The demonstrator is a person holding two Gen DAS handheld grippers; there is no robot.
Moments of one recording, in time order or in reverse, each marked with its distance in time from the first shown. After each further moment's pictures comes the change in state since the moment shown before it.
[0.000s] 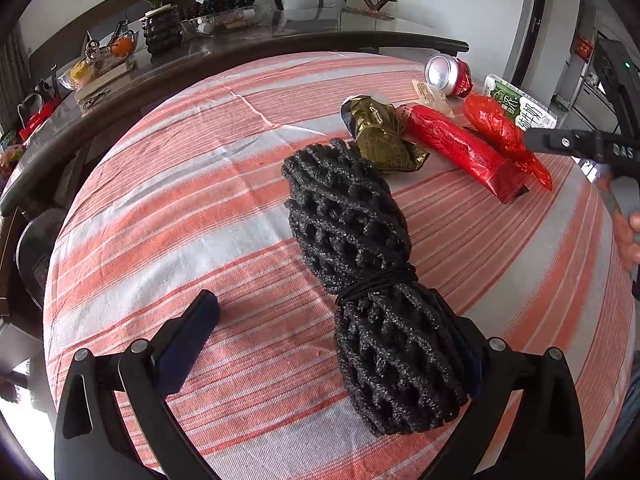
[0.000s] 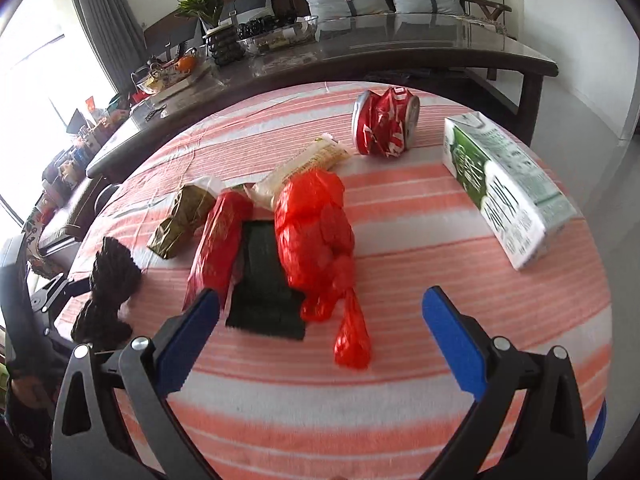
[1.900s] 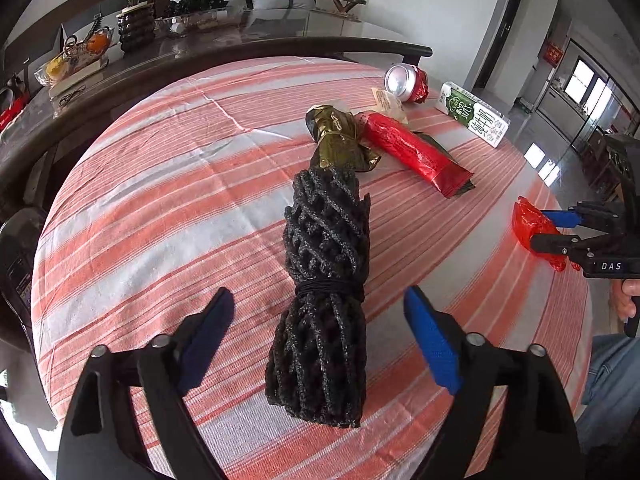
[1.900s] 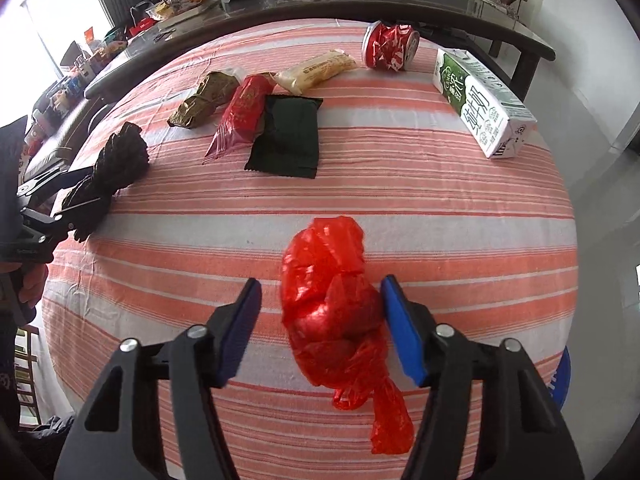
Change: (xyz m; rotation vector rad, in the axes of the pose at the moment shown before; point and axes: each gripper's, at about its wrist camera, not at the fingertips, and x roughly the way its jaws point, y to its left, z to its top) left arm -0.024 0.005 -0.003 0.014 0.015 -0.167; right arm -0.049 0.024 -0.085 -0.115 0.195 -0.112
